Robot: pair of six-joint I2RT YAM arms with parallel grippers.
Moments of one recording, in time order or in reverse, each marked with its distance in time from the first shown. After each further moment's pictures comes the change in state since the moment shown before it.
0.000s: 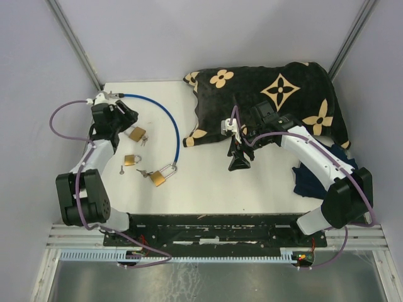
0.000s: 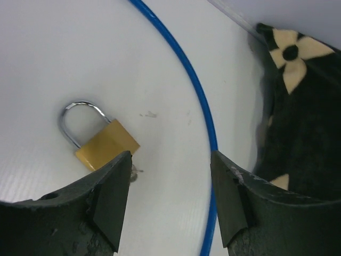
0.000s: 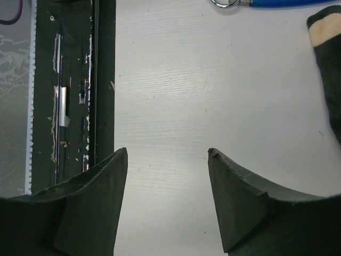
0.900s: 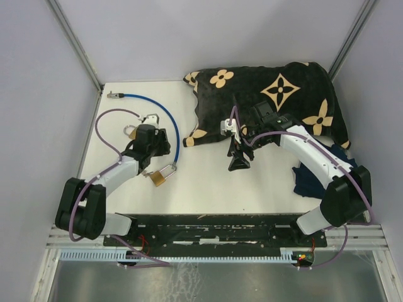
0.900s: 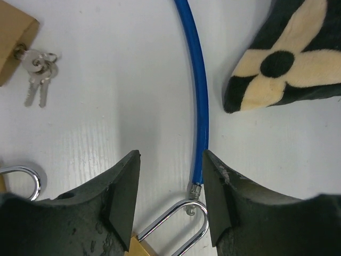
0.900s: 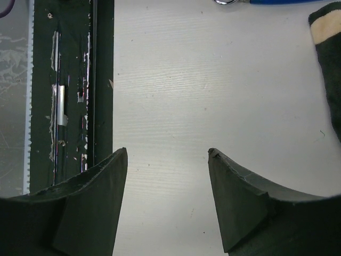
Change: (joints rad) left arm -0.466 -0.163 -0.248 -0.092 -0.238 0.195; right arm 0.000 0.008 0.000 0.000 0.004 -0.007
